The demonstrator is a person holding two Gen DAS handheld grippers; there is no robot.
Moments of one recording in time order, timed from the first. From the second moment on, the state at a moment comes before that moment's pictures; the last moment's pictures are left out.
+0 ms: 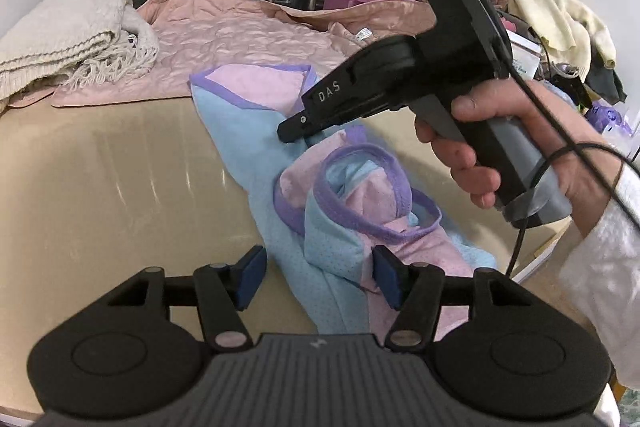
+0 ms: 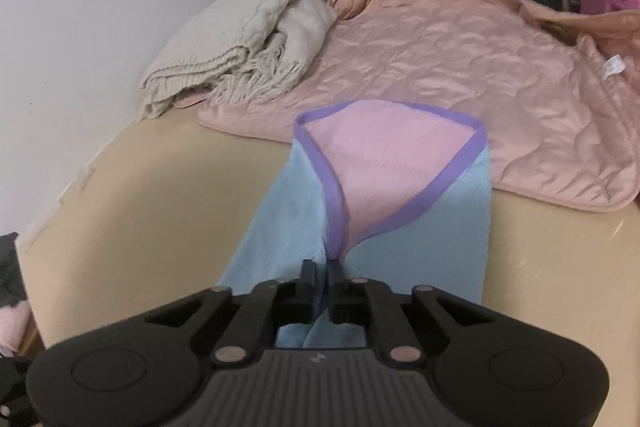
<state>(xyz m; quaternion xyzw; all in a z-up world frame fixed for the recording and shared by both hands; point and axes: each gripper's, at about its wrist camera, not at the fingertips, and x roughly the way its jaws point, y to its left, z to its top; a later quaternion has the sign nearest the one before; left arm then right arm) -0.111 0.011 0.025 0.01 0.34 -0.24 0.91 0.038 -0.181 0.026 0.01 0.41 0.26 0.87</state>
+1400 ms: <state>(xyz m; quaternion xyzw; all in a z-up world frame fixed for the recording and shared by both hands) -0.201 -0.020 0.006 0.34 0.17 -0.35 0.86 -0.197 -0.228 0.015 -0.34 0.16 0.38 0.84</state>
